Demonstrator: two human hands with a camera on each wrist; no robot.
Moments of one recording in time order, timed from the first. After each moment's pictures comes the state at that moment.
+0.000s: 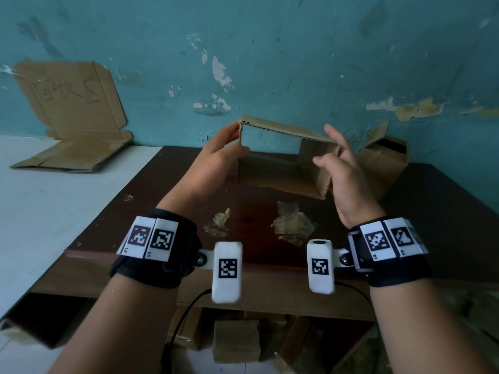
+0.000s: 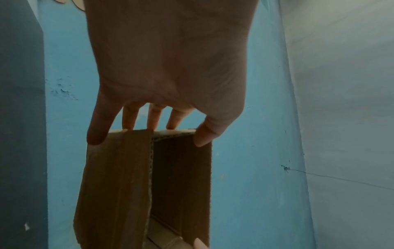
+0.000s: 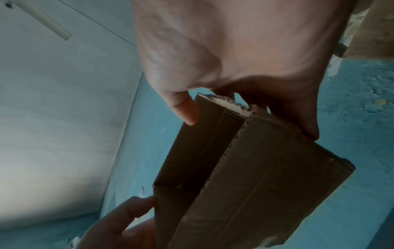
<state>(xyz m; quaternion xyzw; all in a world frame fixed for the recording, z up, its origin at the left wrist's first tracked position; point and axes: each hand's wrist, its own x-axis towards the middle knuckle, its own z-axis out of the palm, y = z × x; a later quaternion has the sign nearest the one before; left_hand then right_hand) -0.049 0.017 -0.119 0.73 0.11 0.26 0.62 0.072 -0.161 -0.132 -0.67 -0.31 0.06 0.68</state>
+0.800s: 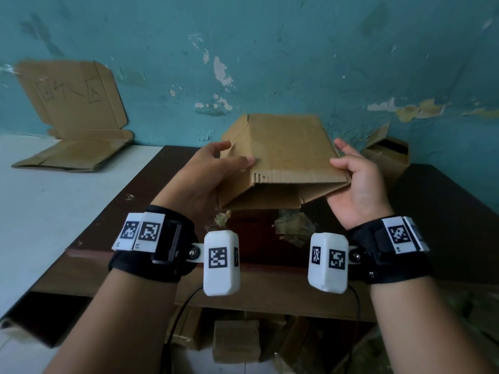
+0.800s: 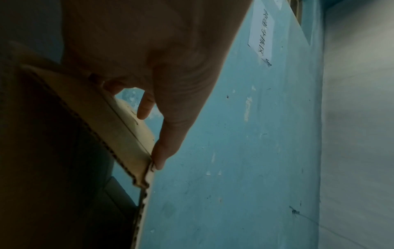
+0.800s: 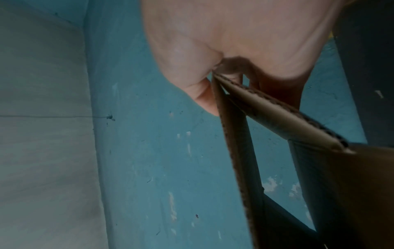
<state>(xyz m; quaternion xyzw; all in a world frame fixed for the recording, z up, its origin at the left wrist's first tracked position) -0.044 0.036 -0.135 0.61 0.22 0.18 0.74 0.082 -0.165 -0.134 -0.45 -0.12 0.20 0.86</state>
